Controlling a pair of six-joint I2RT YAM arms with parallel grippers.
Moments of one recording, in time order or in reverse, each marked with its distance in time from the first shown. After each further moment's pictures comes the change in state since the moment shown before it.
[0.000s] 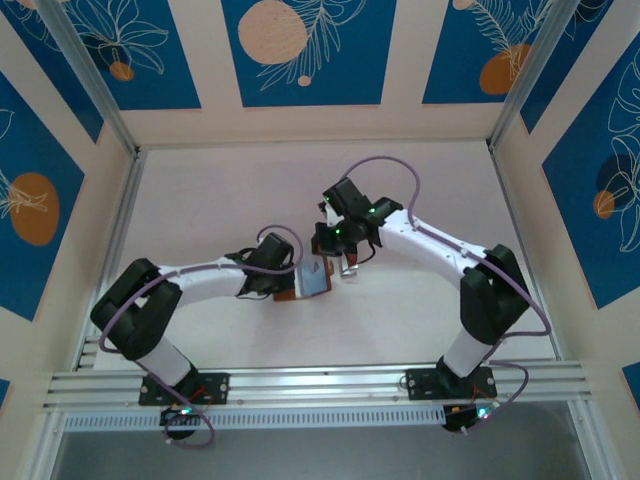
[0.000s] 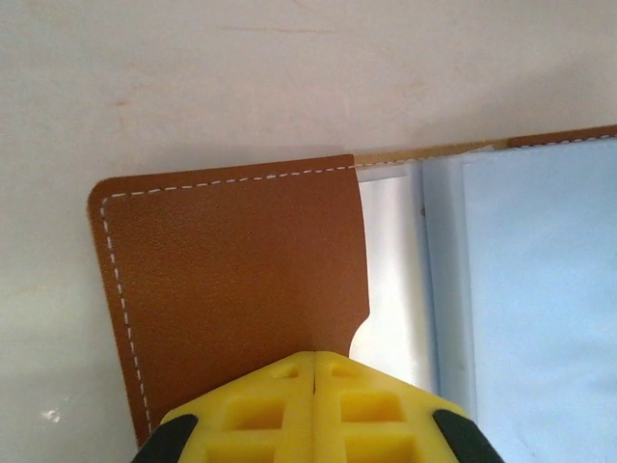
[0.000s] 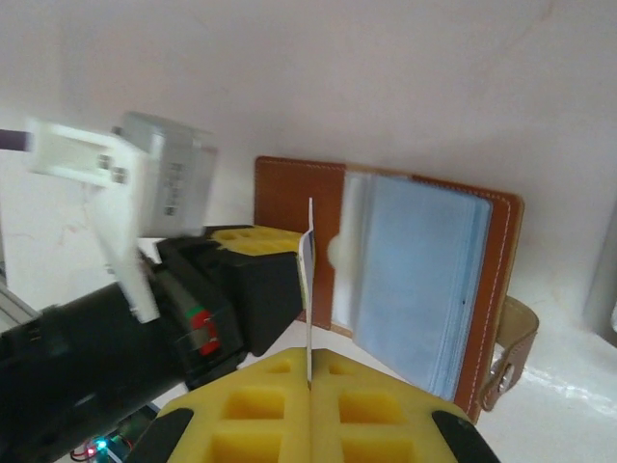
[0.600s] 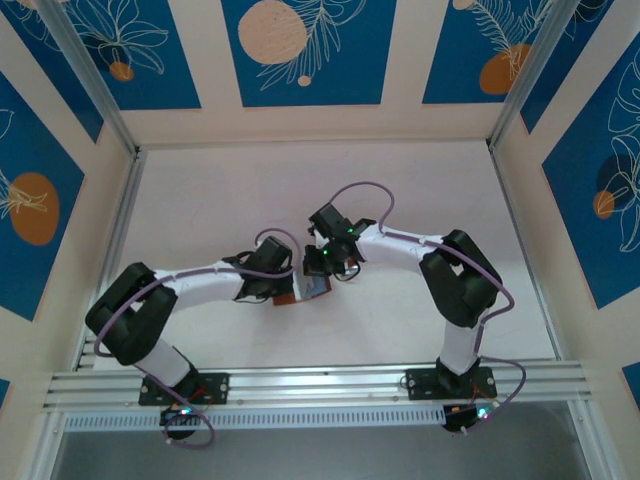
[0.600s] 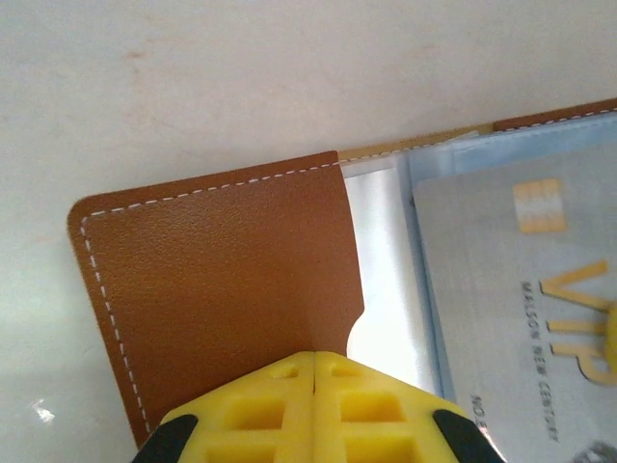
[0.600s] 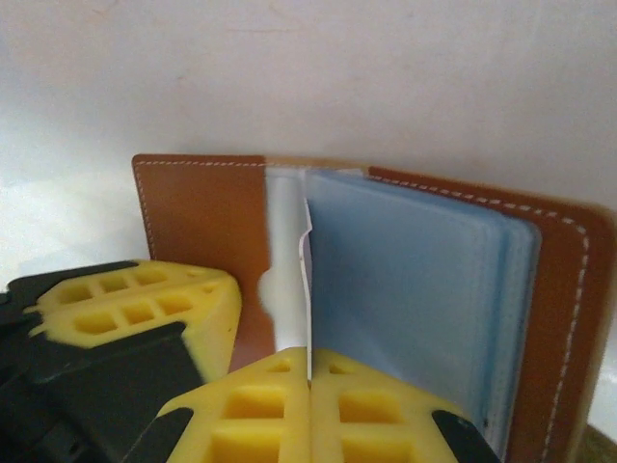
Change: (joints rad) left arm -0.010 -0.037 -0.032 -0.006 0.000 -0.011; right arm 0.037 0.161 -0.121 0.222 -0.018 0.038
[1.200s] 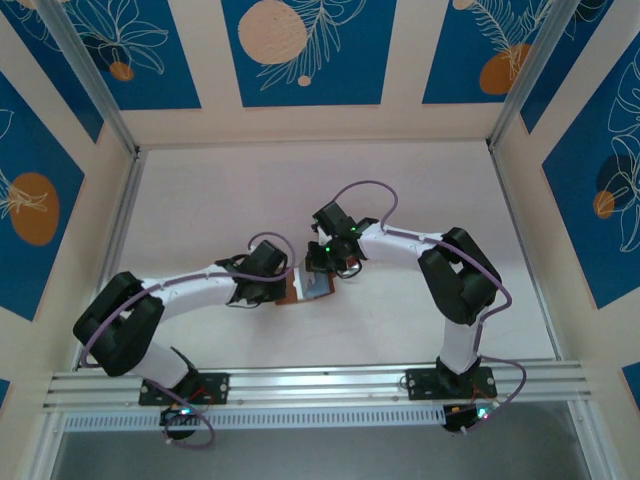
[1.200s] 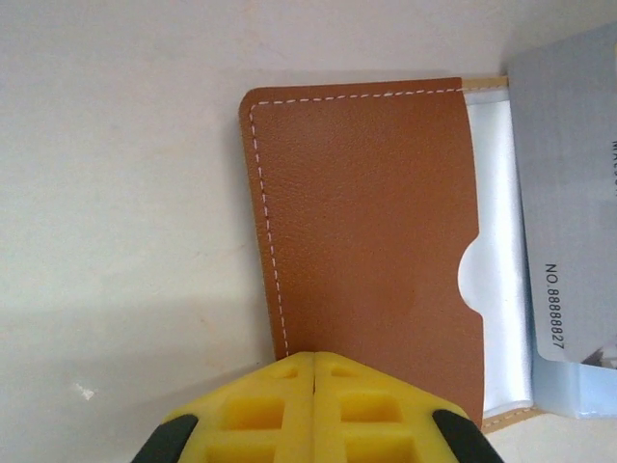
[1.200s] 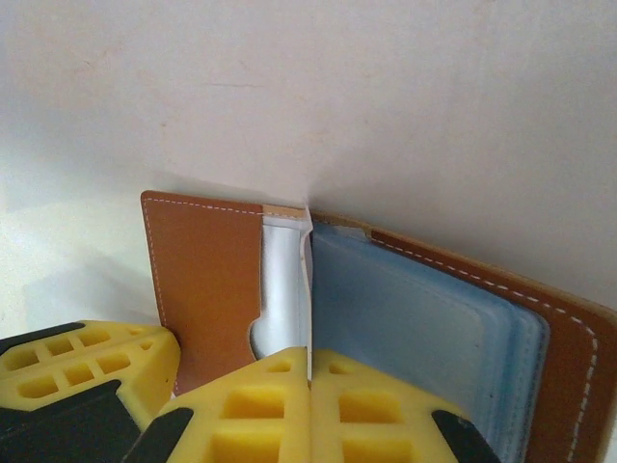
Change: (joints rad) left arm -0.002 -0.074 -0.024 -0.117 -0.036 0.003; right arm -0.029 0.011 -0.010 0.037 0.004 0.002
